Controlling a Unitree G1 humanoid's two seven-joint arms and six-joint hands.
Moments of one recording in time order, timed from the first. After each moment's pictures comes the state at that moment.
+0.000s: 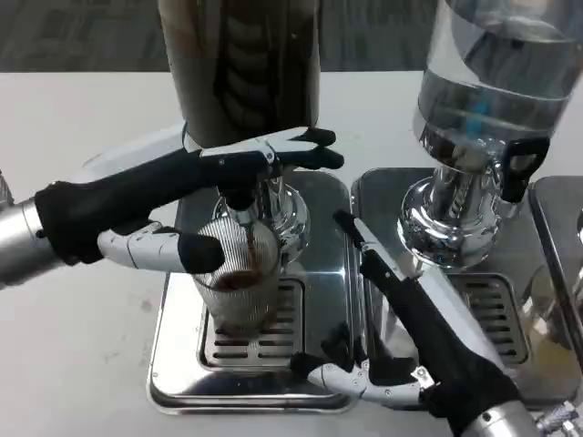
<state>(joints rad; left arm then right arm) -0.42 0.57 0.05 0.44 -0.35 -0.75 -1.17 0.31 -0.18 0.30 -0.34 -0.40 -0.07 0.09</state>
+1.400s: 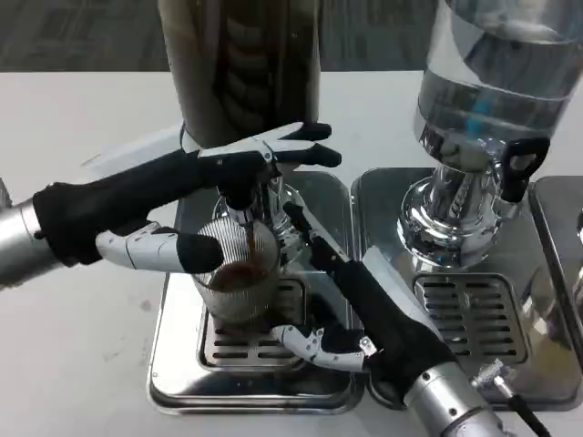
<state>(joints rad) -0.41 0.57 0.05 0.44 -0.35 -0.75 -1.15 0.09 -0.11 0.36 -0.10 -0.36 -0.05 0.11</state>
